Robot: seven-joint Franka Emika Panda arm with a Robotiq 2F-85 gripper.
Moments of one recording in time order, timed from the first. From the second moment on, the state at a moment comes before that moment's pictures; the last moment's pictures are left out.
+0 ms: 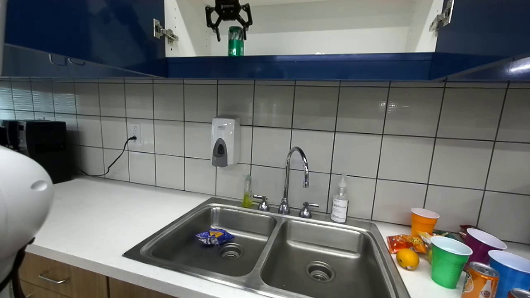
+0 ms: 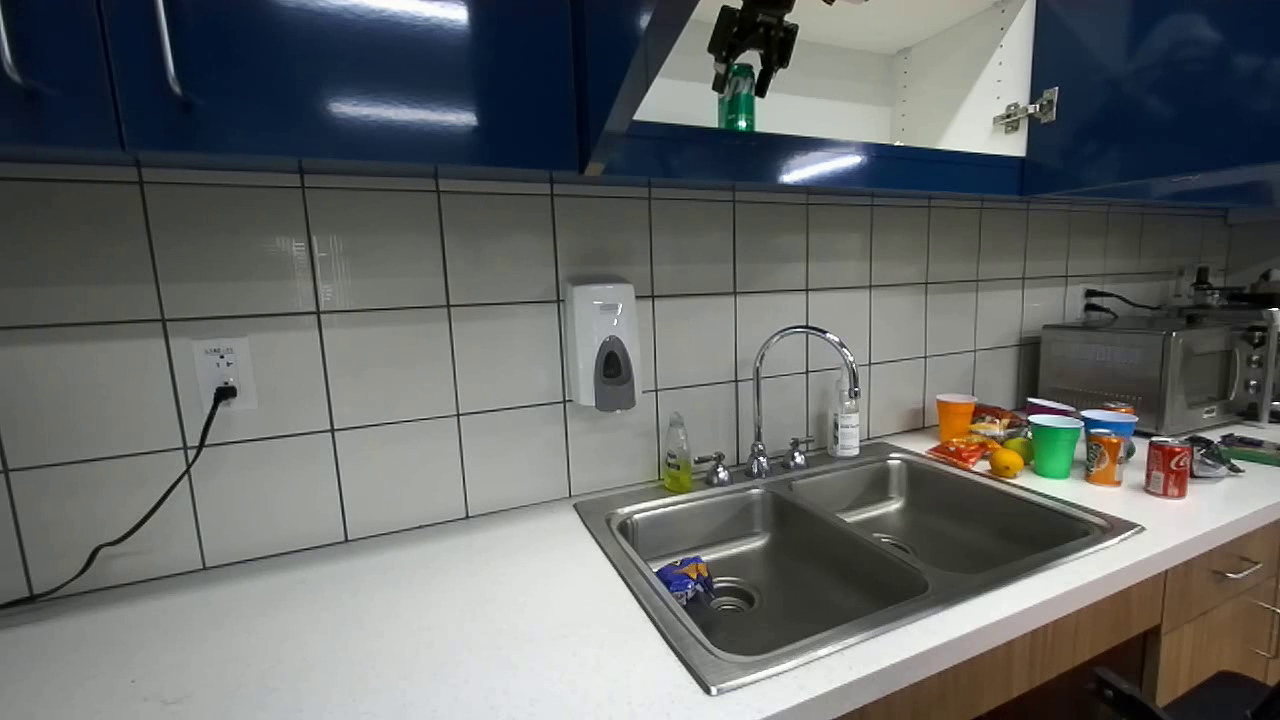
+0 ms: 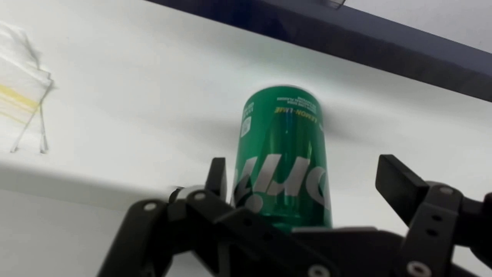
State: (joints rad) arm 0.08 0.15 -0.13 -1.02 0.08 1.74 -0.38
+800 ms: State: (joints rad) arm 0.09 0.07 -0.13 -1.08 0.05 1.70 -0.38
